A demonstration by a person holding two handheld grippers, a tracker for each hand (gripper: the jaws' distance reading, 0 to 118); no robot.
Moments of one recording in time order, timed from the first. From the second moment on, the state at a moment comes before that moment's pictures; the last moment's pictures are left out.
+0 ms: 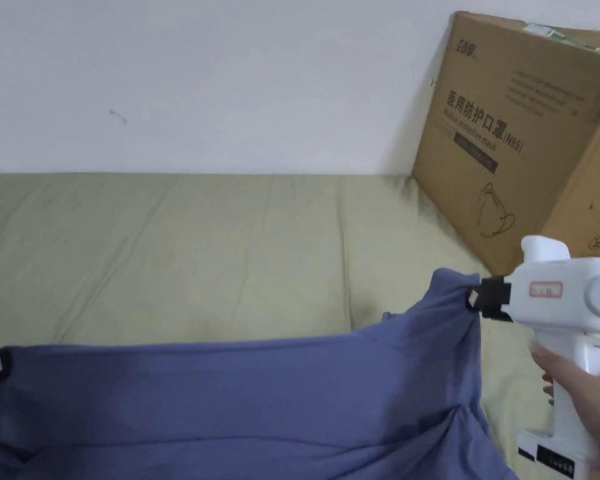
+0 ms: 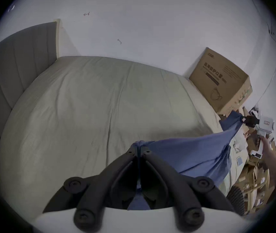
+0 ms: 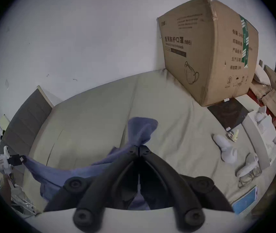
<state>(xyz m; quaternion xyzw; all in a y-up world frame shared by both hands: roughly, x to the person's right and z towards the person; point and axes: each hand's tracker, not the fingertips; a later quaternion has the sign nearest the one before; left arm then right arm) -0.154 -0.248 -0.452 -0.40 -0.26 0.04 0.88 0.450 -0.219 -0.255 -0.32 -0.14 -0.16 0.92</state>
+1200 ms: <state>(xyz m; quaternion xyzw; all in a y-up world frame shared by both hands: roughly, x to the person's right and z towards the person) -0.075 -0.193 -0.296 -0.26 -0.26 0.00 0.93 0.300 -0.185 -0.172 -0.24 -0.08 -0.12 0.96</state>
